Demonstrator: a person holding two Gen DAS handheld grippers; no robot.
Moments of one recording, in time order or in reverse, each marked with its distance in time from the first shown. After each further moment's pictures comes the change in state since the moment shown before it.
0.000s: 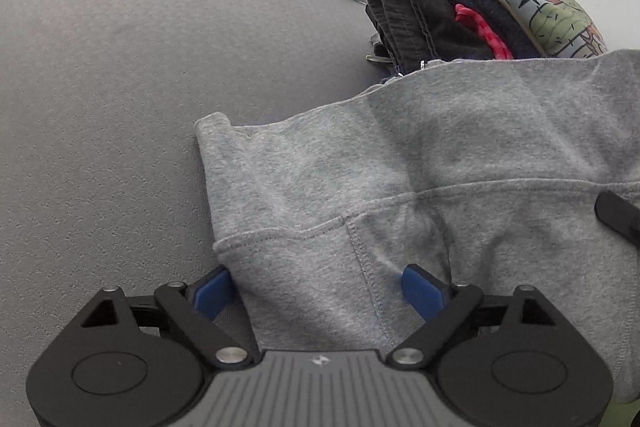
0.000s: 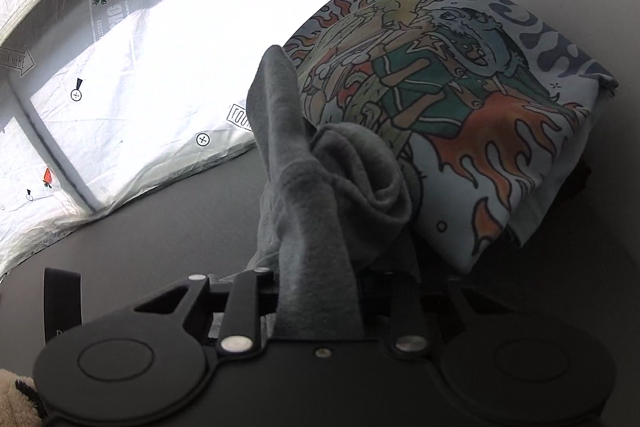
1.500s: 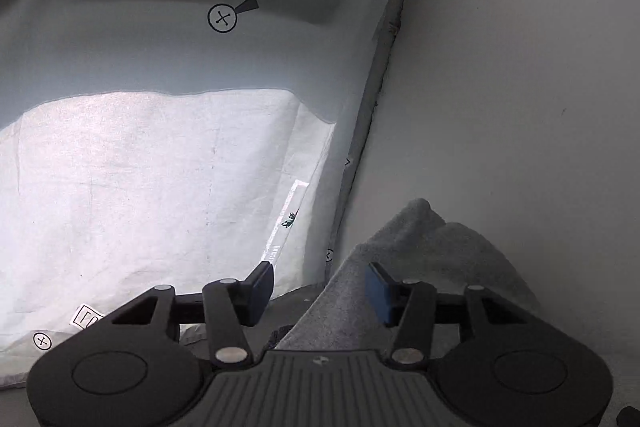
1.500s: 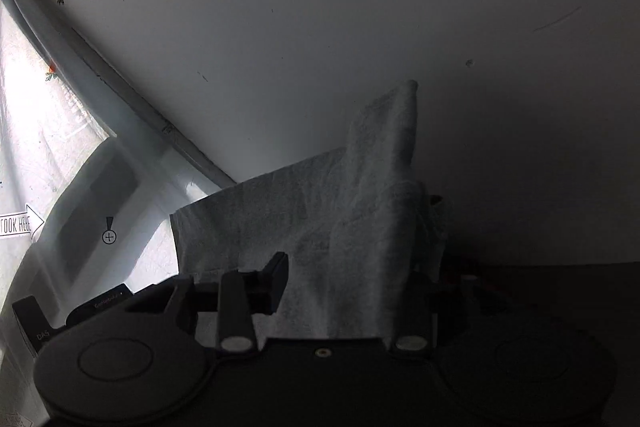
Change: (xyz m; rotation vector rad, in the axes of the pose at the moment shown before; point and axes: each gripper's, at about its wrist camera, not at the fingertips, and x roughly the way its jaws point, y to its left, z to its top) left arm -0.031 -0.223 0.251 0.458 -0.451 -0.015; right arm -0.089 -0.101 0.063 0.726 -0.474 -0.237
